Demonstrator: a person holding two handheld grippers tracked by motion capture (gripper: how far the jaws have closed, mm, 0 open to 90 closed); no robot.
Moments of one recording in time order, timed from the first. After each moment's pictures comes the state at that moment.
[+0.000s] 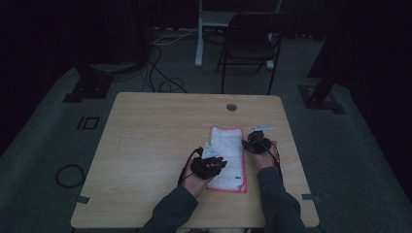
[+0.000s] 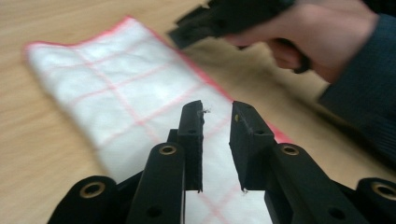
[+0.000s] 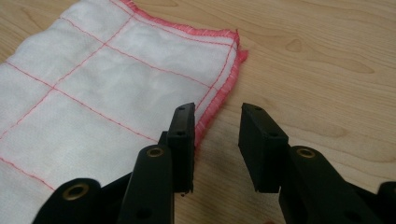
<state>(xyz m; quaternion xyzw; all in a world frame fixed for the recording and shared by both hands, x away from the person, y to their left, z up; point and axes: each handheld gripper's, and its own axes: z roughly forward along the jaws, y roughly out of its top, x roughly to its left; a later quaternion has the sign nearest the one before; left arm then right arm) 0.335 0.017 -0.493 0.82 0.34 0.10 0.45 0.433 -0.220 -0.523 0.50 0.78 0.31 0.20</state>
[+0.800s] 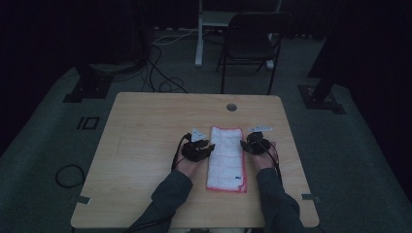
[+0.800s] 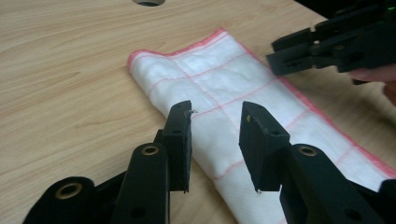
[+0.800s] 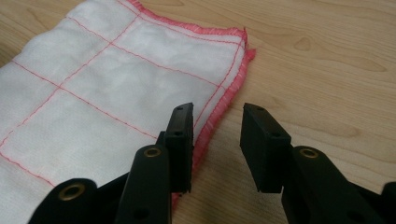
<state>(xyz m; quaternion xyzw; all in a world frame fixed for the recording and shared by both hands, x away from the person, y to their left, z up) 0.397 0.044 -0.510 0.79 0.40 0.15 0.44 0.432 -0.218 -0.527 0.50 0.78 0.32 0.20</state>
